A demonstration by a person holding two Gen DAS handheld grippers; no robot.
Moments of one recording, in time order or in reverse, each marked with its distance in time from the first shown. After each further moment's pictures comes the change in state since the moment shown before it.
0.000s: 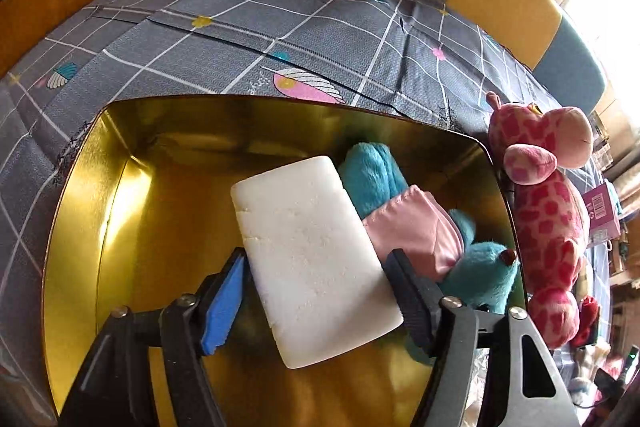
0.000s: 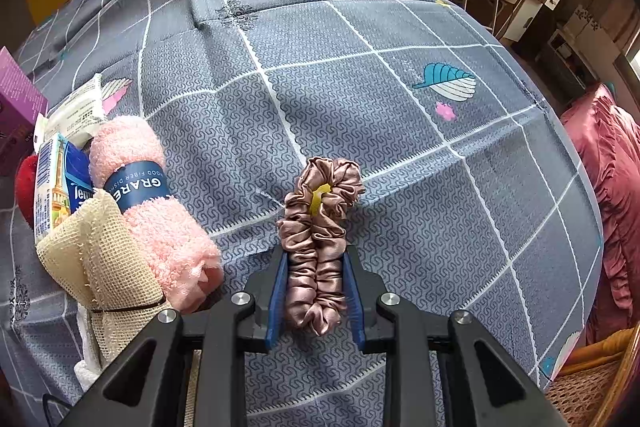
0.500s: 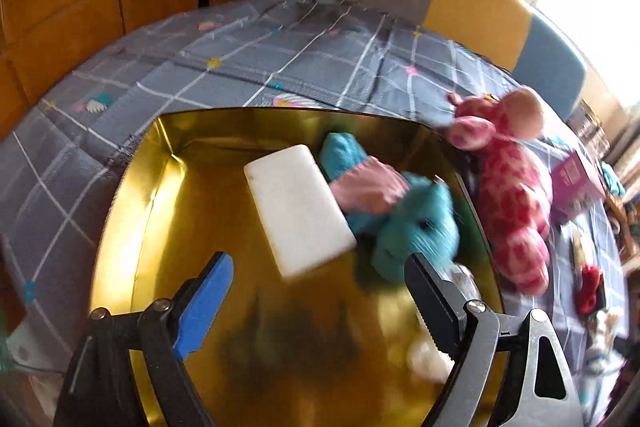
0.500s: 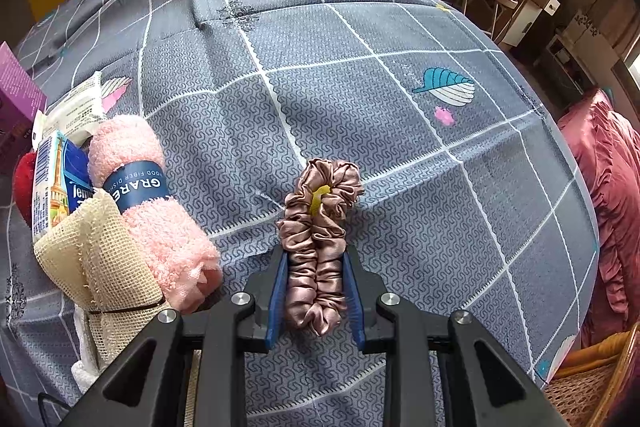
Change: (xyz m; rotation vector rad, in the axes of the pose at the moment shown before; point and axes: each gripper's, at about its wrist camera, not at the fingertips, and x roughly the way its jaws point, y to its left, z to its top) left arm -0.068 -0.025 -0.060 0.099 -0.155 0.044; right arm -0.002 0.003 0.000 -0.010 -0.007 -0.018
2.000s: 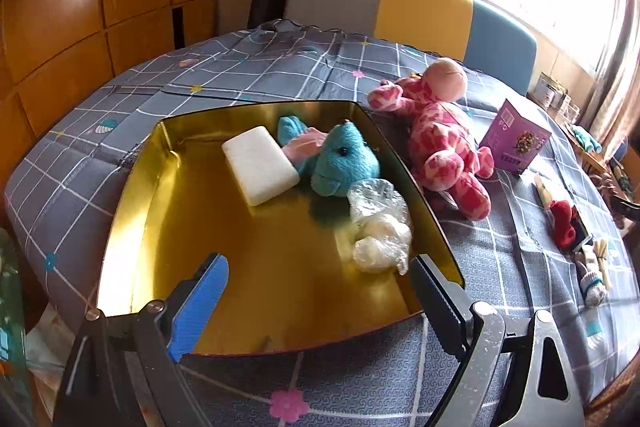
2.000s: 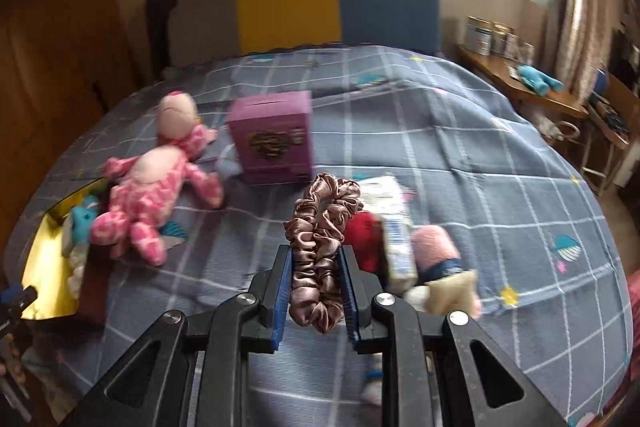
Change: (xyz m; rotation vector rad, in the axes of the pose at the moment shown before) left arm -0.071 -0.027 -0.073 0.116 -0.105 -0.035; right arm -0.167 0.154 -0.048 -0.411 -0.372 0.458
